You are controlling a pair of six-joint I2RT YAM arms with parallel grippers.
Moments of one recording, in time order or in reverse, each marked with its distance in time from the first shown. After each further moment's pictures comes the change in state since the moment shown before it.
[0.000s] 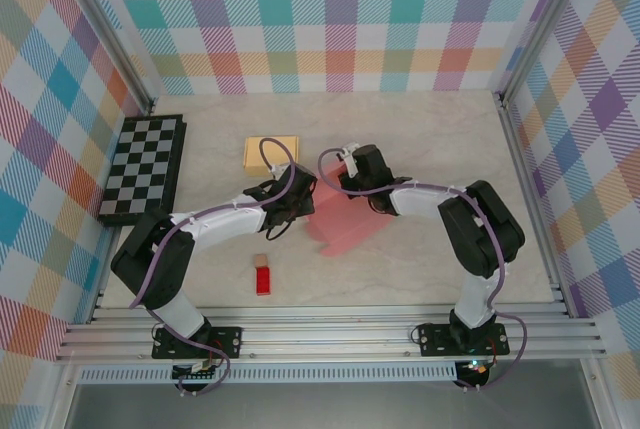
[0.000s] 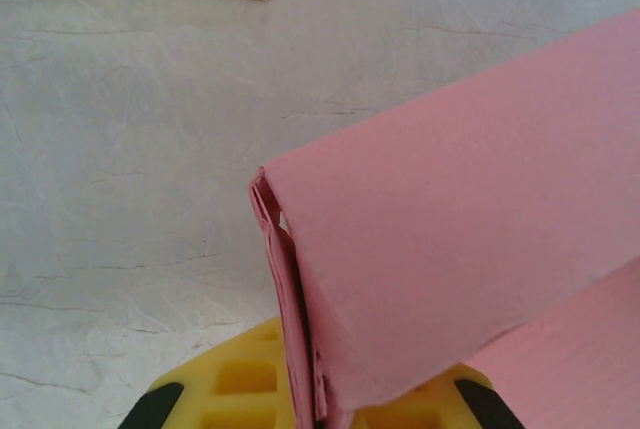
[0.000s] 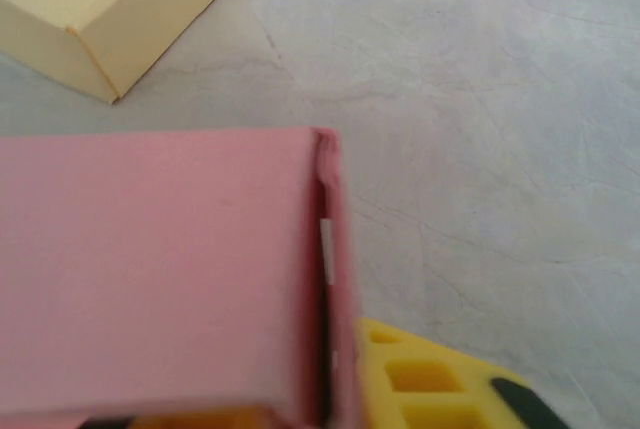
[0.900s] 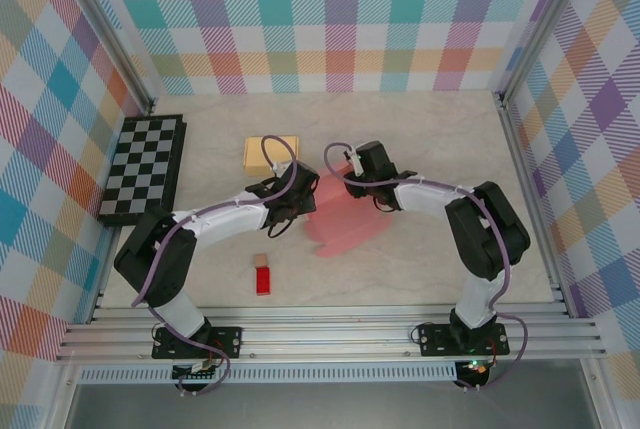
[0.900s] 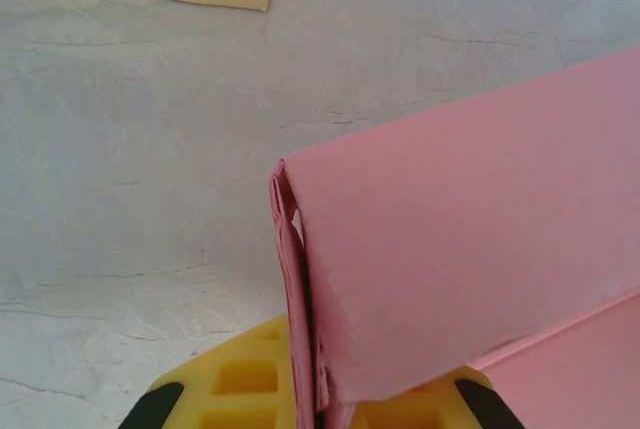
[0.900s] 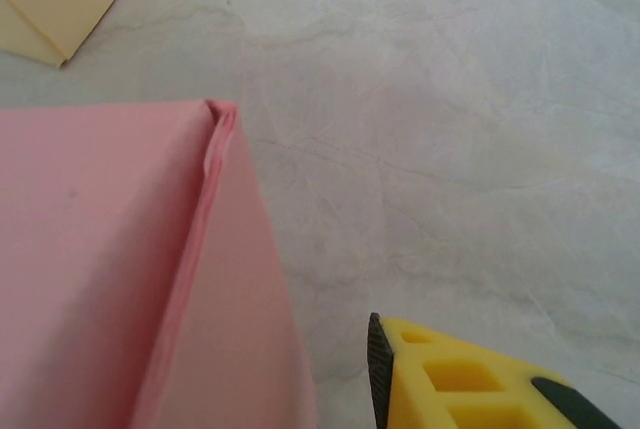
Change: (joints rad) left arm -0.001 0.021 0.038 -0.039 -0.015 -0.003; right arm -0.027 -0.031 0.029 -0.180 -0.008 0.055
